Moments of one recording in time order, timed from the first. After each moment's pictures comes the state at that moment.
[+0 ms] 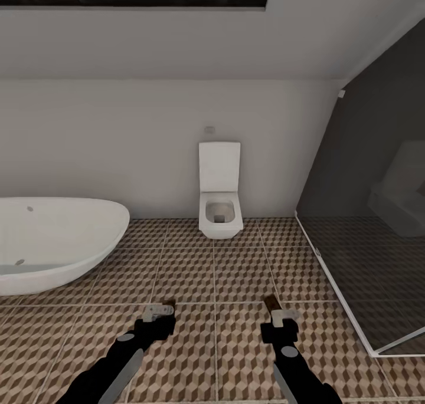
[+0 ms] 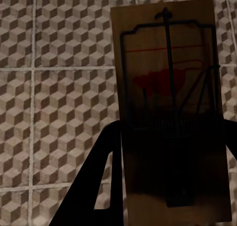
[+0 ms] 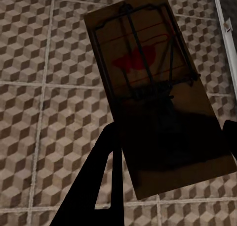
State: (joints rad) left arm -0.37 0.14 -0.49 -1.03 0.54 0.35 0.25; right arm -0.32 0.02 0.26 -0.91 -0.06 0.20 -0.32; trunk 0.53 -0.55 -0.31
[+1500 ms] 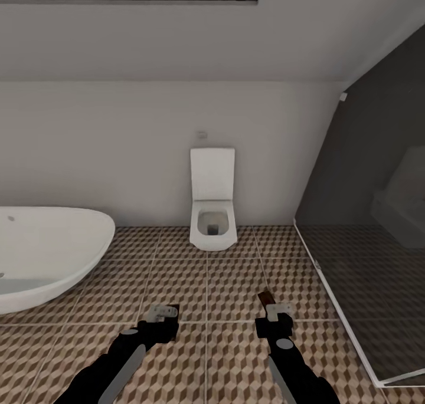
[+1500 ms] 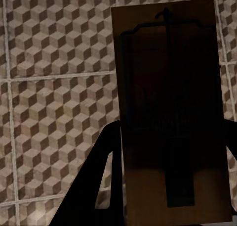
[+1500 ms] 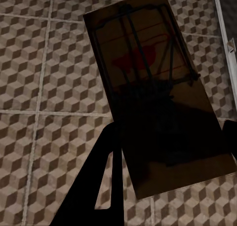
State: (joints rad) left arm -0.37 0.14 -0.49 -1.09 0.54 0.51 0.25; right arm -0.32 0.04 0.26 -0.98 -0.07 0.29 -0.32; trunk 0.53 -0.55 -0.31
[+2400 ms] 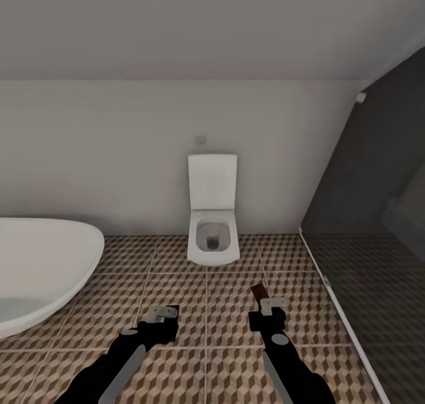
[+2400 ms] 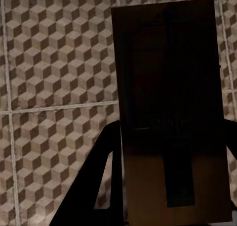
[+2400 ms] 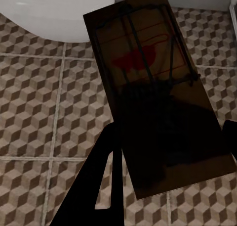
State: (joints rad) left arm -0.37 0.14 -0.49 -1.08 0.54 0.51 0.25; right arm -0.32 0.07 0.26 -1.04 -0.07 0.28 -0.30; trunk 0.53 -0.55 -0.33
